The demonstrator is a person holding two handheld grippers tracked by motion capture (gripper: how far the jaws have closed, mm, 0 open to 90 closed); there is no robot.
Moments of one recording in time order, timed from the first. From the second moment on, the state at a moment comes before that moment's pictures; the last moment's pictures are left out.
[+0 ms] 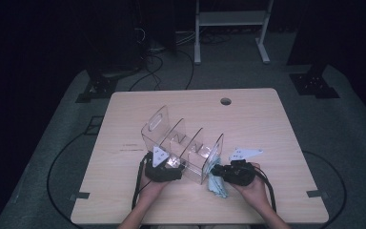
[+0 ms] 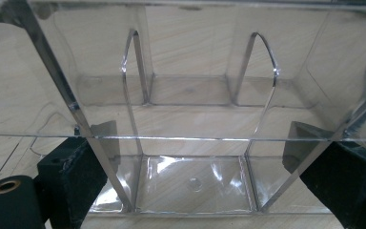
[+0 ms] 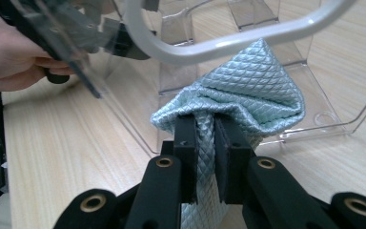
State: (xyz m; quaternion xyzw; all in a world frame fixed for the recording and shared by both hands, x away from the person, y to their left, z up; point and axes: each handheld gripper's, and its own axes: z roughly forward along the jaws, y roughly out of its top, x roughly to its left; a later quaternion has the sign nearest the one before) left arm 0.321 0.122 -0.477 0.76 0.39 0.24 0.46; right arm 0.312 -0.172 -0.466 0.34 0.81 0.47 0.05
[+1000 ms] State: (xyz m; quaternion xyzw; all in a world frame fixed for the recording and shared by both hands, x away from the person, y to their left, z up) left arm 0.323 0.125 -0.477 0.76 0.40 0.24 0.45; right arm 0.309 -0.162 -0.479 0.32 0.83 0.46 0.05
